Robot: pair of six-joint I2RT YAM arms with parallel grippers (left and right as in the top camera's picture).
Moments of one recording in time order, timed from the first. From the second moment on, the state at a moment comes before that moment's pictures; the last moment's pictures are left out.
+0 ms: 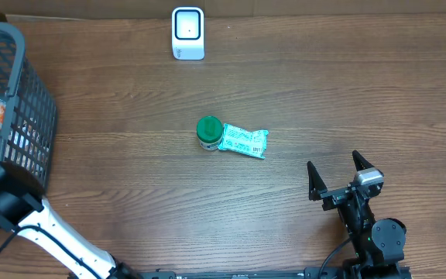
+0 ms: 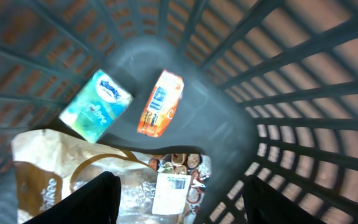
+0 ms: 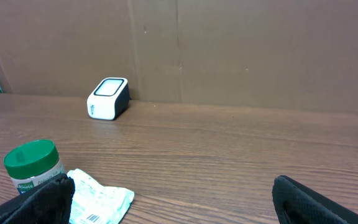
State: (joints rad) left arm 0.71 2.34 2.62 -1.42 0.10 -0.05; right arm 0.12 0.01 0.02 -0.02 -0.12 0.04
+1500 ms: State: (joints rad) left arm 0.60 1.58 2.53 -1.62 0.04 -0.11; right arm 0.12 0.01 0.02 -0.02 -0.12 0.04
